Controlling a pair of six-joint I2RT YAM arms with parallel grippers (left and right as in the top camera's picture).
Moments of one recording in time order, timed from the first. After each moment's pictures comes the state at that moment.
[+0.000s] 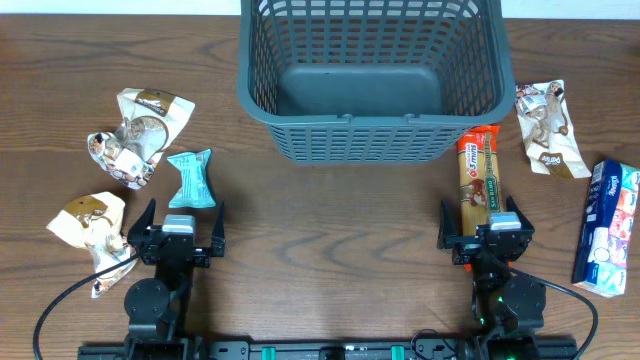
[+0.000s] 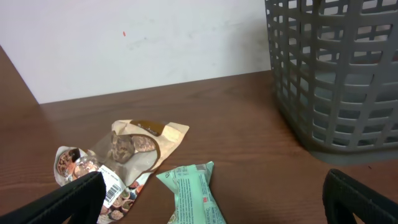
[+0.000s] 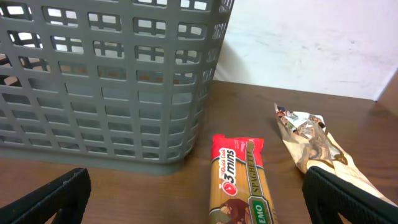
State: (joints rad) left arm -0.05 0.01 0.03 -0.12 -0.01 0.14; right arm 0.08 0.03 0.02 -0.10 0.05 -0.08
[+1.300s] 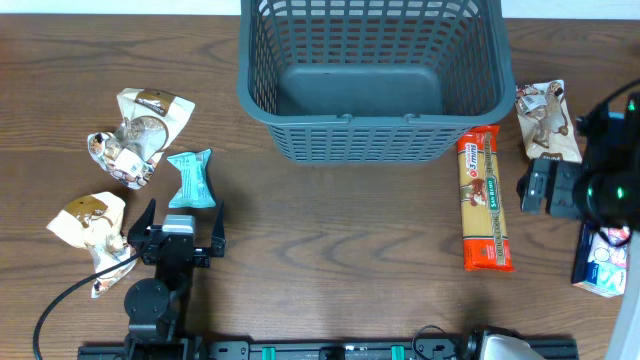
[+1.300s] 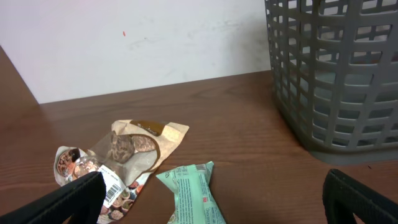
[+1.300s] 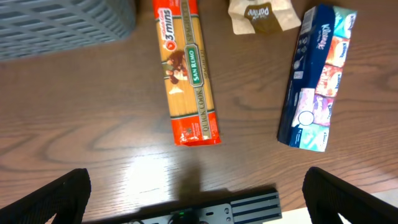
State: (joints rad) left arm -0.05 0.01 0.03 -0.13 -0.01 0.14; right arm -0.19 1.30 1.79 -1.68 0.05 -0.01
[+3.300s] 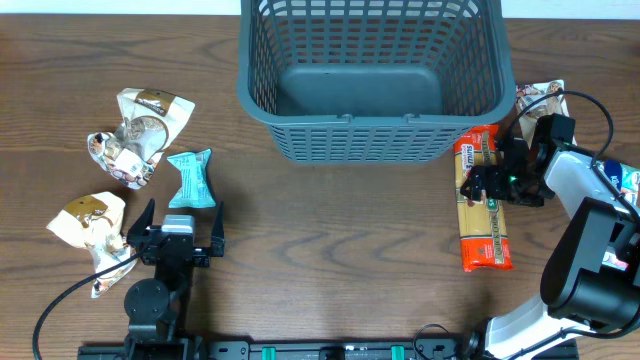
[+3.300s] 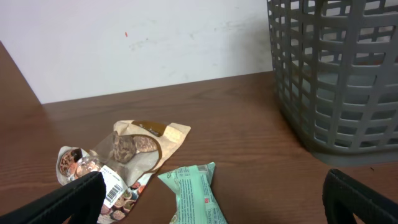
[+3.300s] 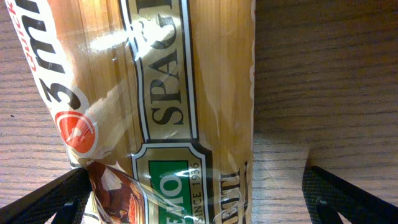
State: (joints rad) left arm -0.05 0.01 0.03 -0.12 -0.02 0.14; right arm -0.32 1.81 1.05 -0.69 -0.17 -0.22
